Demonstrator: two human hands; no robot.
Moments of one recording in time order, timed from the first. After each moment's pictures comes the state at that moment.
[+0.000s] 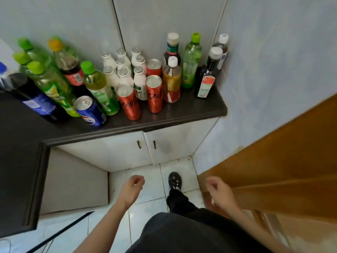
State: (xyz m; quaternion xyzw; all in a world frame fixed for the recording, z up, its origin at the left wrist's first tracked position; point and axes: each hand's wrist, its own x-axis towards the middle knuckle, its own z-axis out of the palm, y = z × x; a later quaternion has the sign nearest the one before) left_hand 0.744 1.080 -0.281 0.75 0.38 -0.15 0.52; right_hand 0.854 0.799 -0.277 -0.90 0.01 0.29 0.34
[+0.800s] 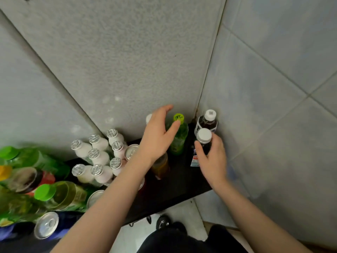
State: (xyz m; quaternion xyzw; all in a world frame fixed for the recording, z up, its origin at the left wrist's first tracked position) left_hand 1.145 1.118 -0.079 0.88 0.03 0.14 0.46; right_hand 1.151 0.948 -0.145 -0.88 -0.06 -0.12 0.45
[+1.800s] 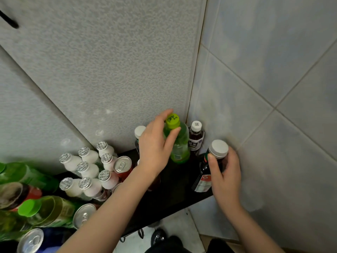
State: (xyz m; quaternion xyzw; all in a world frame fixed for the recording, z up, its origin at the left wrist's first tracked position) left_hand 1.140 1.077 -0.061 0.87 0.01 0.31 0.40; right_hand 1.127 0.898 -0.108 -0.80 -0.04 -0.18 0.57
